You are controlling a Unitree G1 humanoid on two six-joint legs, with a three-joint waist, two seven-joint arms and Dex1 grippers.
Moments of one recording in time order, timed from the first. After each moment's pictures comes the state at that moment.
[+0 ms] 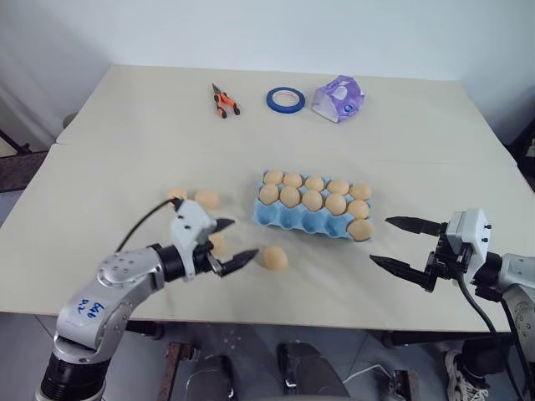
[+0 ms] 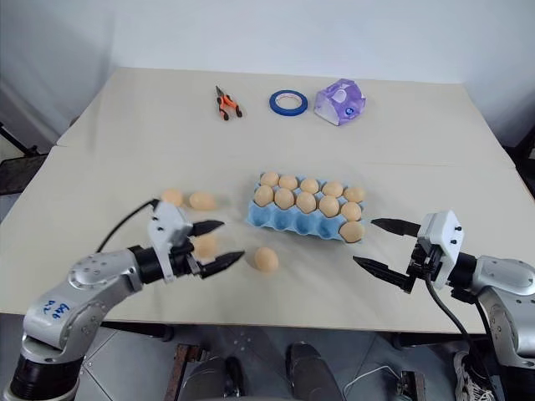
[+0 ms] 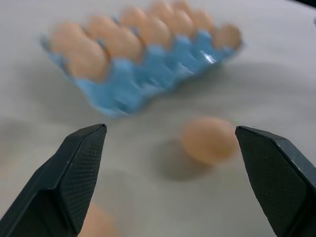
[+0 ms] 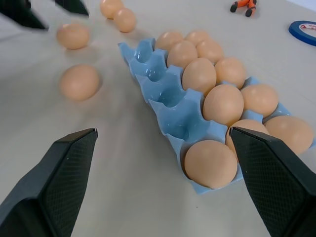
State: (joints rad) left arm -0.16 0.58 -0.04 -0.61 -0.49 0.82 -0.55; right arm -0.02 -0.78 -0.31 -0.22 0.54 0.25 1.12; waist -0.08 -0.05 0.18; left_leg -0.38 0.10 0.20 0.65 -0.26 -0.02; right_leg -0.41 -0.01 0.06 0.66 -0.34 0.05
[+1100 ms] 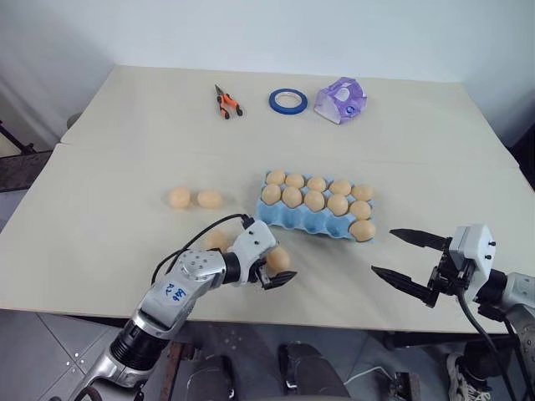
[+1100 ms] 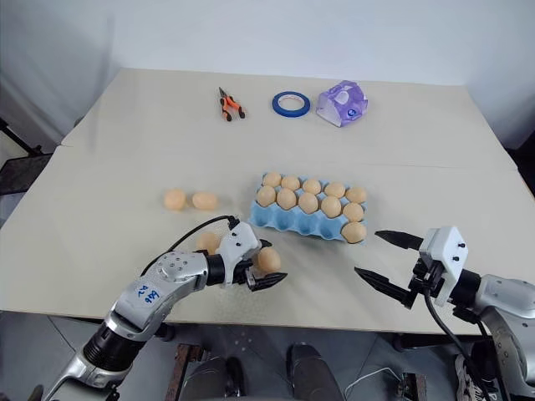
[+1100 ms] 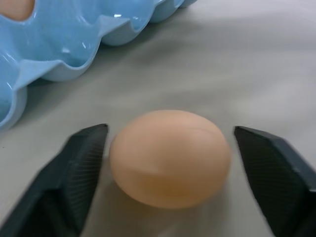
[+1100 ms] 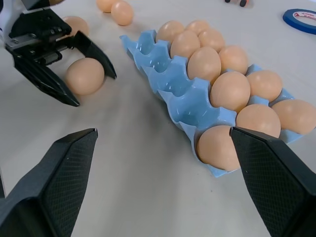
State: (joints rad) left arm -0.35 0.41 -0.37 -0.30 -0.22 0.71 -0.55; right arm 0.14 -0.77 -0.36 -0.35 0.56 0.26 1.02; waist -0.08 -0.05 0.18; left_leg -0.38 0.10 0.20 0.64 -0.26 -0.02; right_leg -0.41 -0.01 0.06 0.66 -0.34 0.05
